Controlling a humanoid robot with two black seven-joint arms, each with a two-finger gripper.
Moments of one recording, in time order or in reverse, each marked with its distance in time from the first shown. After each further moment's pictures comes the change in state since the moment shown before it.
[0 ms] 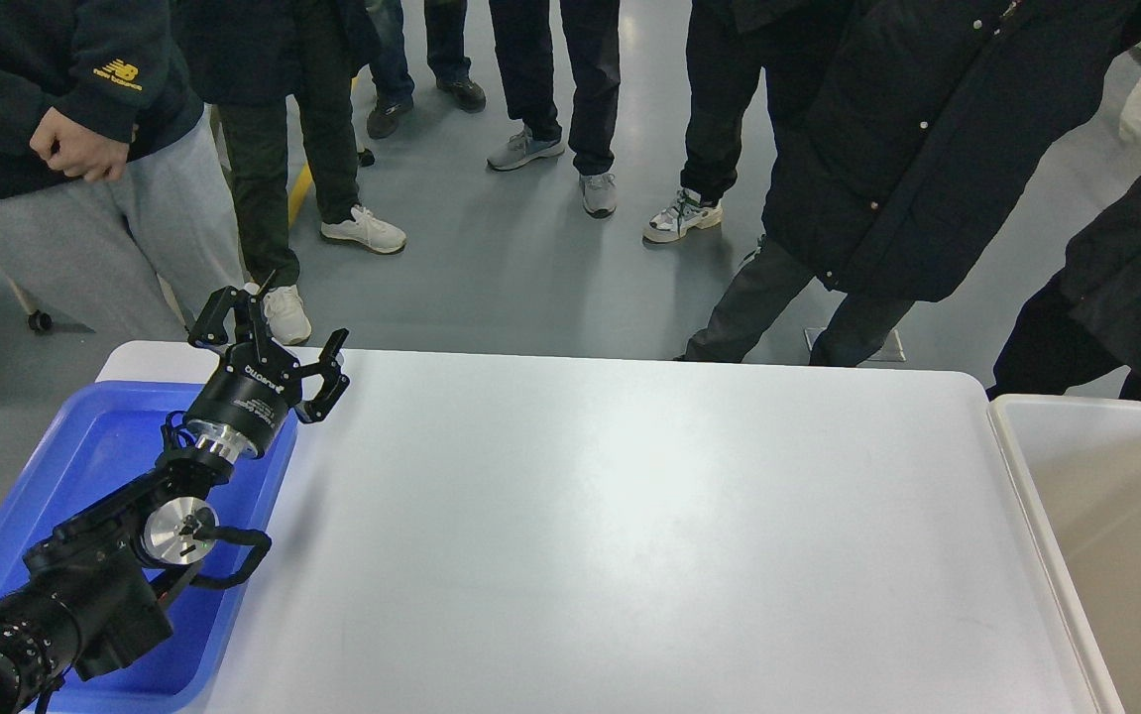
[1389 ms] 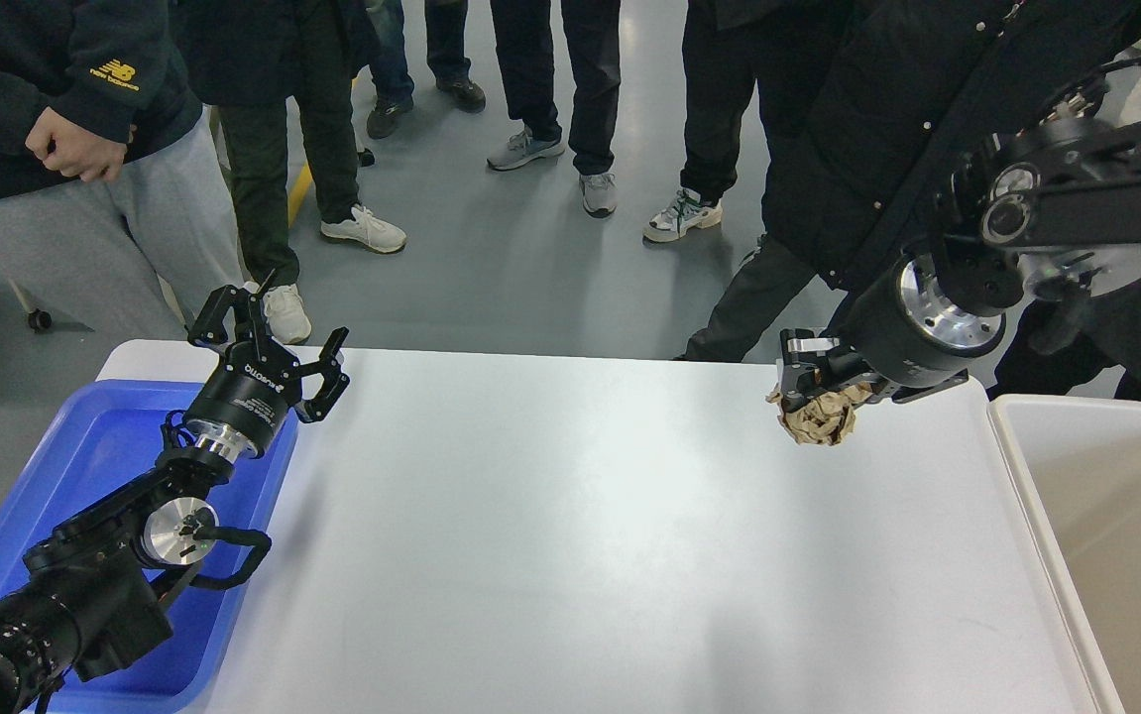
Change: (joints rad) left arm 0.000 0.000 0.000 0.000 0.000 0.000 0.000; right arm 1.108 0.184 -0.836 1.345 0.186 0.038 -0.061
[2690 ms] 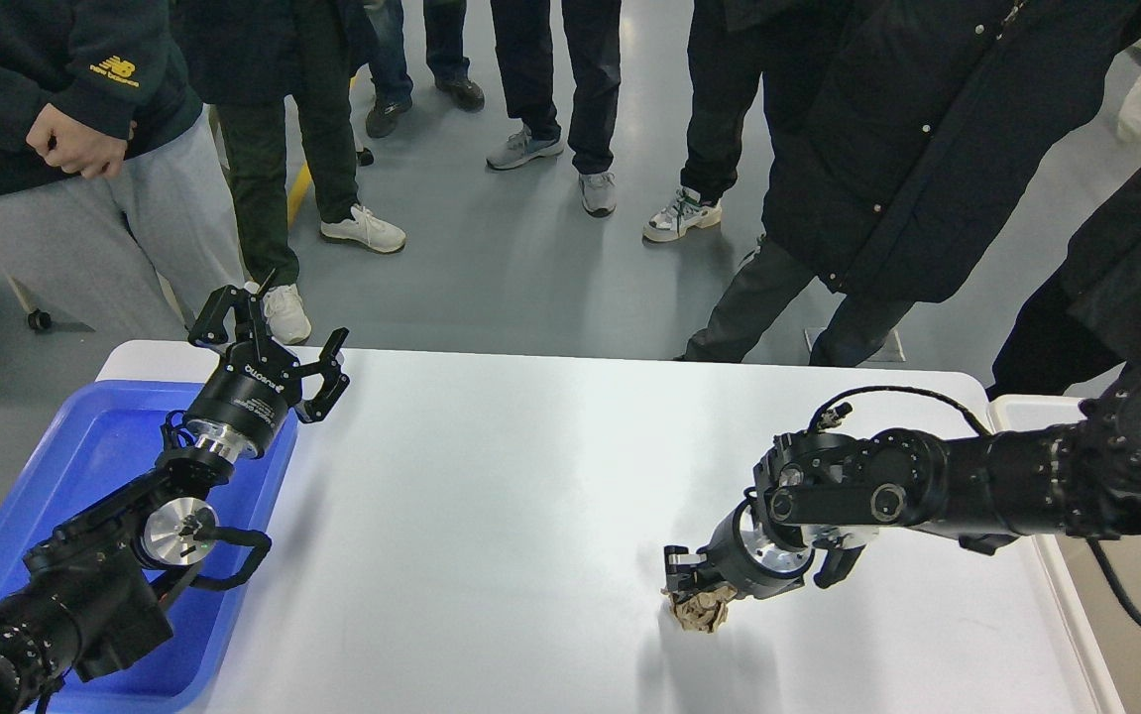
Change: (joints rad) left arm 0.000 0.000 0.000 0.000 0.000 0.001 0.000; right arm -0.812 0.331 0.294 -0.448 -0.228 -0.143 0.018
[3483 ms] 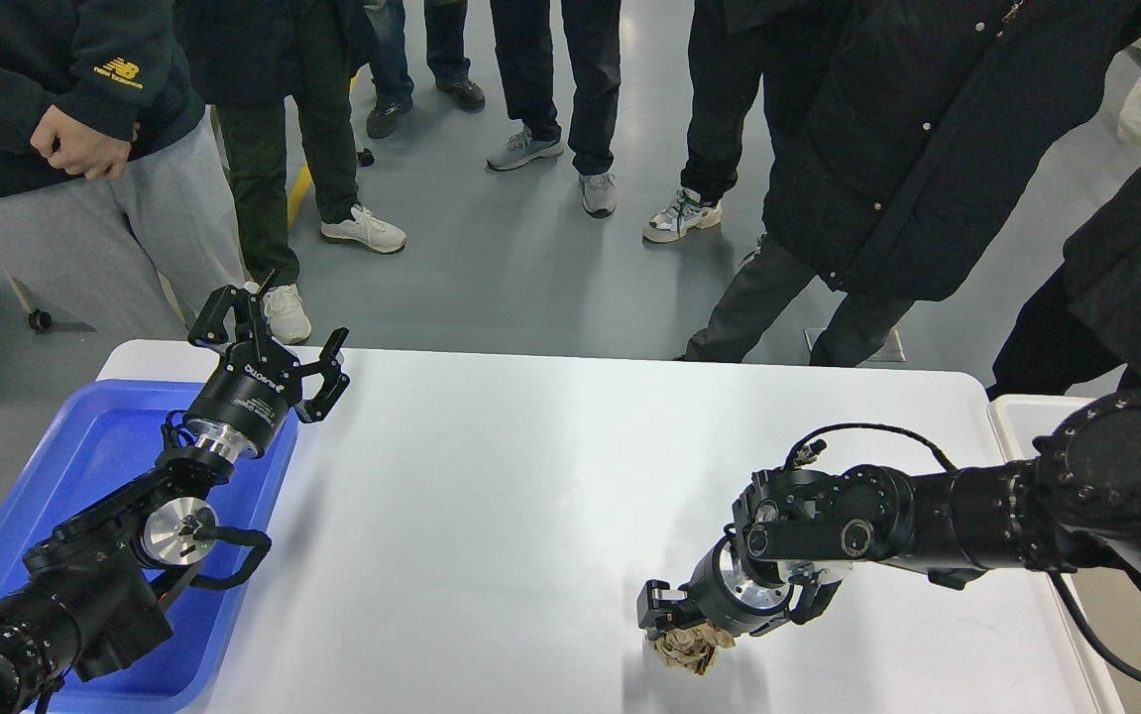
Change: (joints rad) left arm 0.000 0.000 0.000 0.000 0.000 0.000 0.000; right arm -0.107 0.085 0.000 -0.072 -0.013 -0.007 0.004
